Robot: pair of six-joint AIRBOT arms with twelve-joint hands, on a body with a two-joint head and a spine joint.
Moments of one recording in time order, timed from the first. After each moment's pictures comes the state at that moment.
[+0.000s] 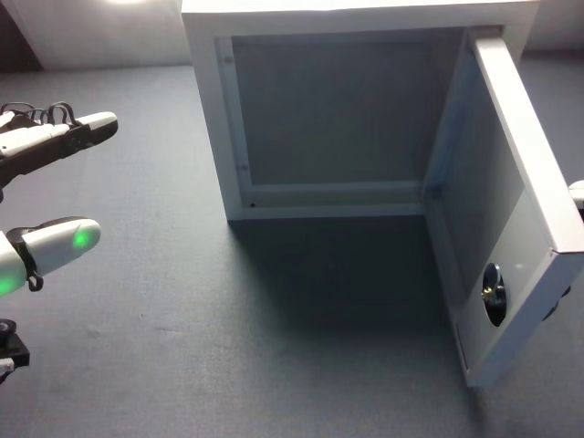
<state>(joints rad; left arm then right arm) 1.17 -0.89 1.12 -0.15 -1.41 0.41 -1.25 -0.65 0.79 0.06 1.36 -0.74</state>
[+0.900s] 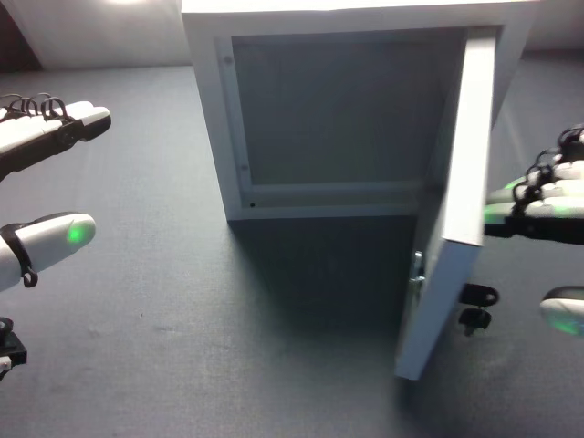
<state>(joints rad) 1.18 -0.89 1.12 -0.17 -1.43 0.41 -1.05 -0.75 0.86 -0.10 1.23 -0.68</state>
